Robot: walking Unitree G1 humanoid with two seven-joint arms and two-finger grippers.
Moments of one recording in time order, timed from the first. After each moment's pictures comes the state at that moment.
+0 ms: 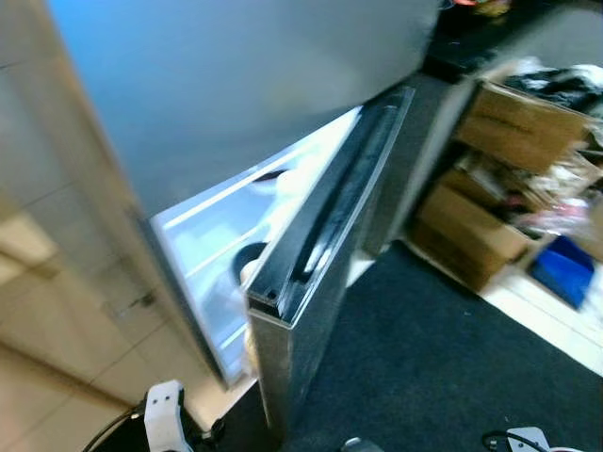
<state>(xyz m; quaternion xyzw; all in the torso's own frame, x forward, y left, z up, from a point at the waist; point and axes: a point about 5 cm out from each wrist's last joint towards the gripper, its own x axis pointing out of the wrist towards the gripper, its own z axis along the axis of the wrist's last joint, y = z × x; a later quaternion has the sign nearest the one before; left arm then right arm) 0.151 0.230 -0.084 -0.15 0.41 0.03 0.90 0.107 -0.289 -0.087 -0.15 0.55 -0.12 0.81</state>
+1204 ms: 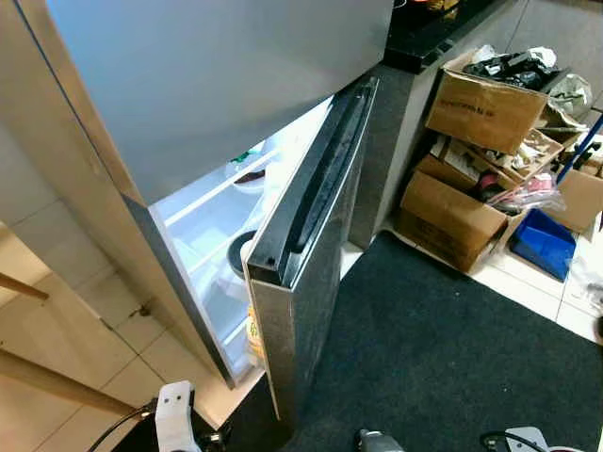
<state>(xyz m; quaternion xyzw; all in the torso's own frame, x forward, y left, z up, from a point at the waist) 0.149 0.222 -0.087 -0.13 0.43 0.02 0.89 0.107 -0.287 -0.088 -0.15 0.55 -0.11 0.81</state>
